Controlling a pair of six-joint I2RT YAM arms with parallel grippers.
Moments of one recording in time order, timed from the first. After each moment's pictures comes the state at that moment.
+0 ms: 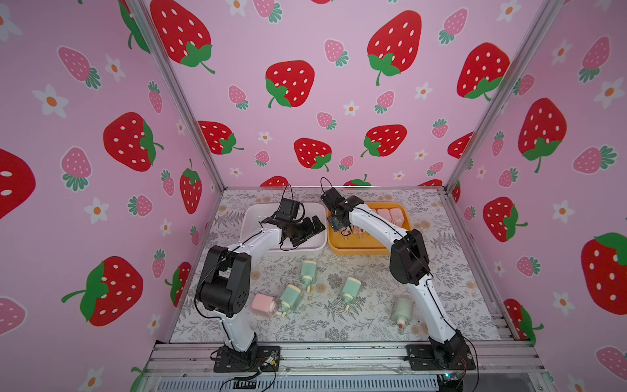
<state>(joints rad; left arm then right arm) -0.31 1.77 1.24 -0.35 0.40 -0.68 0.64 2.43 2.26 -0.99 0.58 0.13</state>
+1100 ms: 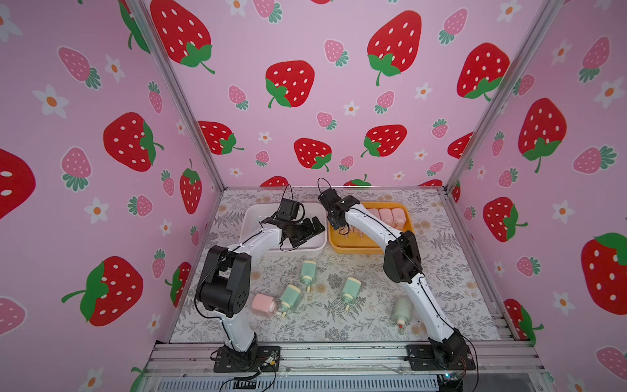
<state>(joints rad) -0.31 1.77 1.23 -0.38 0.40 -0.68 0.64 2.54 2.41 -1.07 0.66 0.17</state>
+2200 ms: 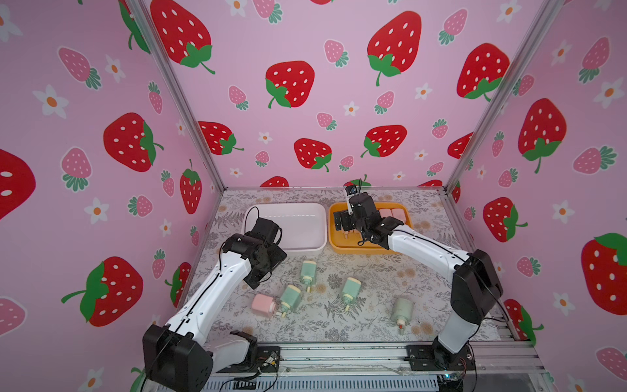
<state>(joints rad) -0.30 1.21 1.09 -1.20 -0.11 -1.15 0.66 1.74 1.39 -0.22 0.28 0.21</state>
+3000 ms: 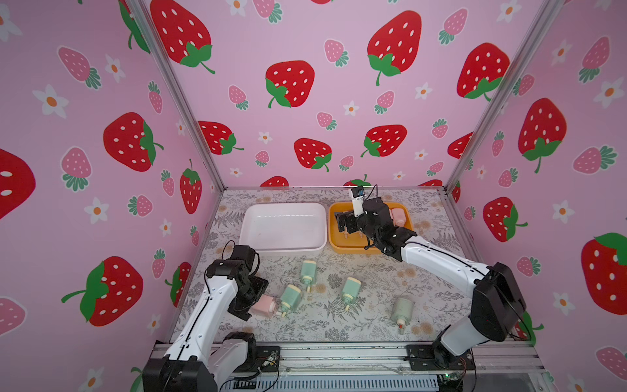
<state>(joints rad) -0.02 1.03 0.77 -1.26 0.06 -1.20 0.66 1.59 1.21 0.00 0.19 0.15</state>
